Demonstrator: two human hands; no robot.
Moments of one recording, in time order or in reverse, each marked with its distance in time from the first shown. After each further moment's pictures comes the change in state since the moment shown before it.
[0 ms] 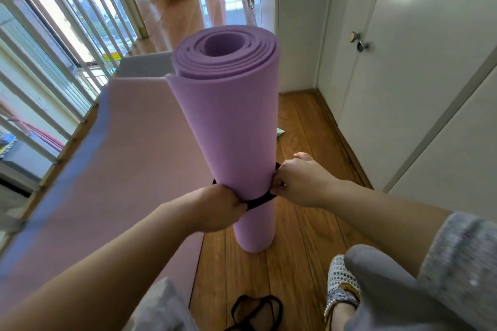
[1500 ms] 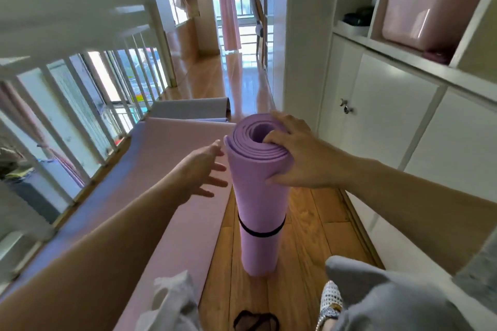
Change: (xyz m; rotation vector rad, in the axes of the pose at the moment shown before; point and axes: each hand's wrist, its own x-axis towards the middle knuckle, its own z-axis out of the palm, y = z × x) left_hand -0.143 0.032 -0.101 -1.207 0.486 -0.333; right_hand -0.096 -0.092 -0.145 0.069 0.339 -0.227
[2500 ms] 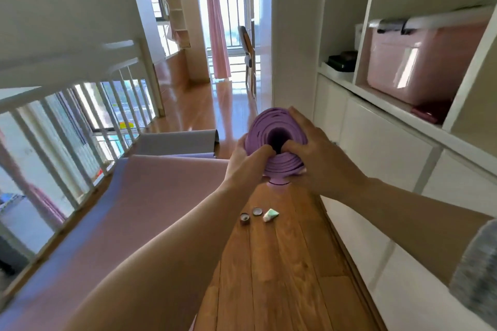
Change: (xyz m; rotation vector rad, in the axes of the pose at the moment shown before) left_hand 0.107 0.119 0.072 -0.467 0.038 0.352; right_hand 0.063 0.102 -0.054 -0.237 0.353 0.001
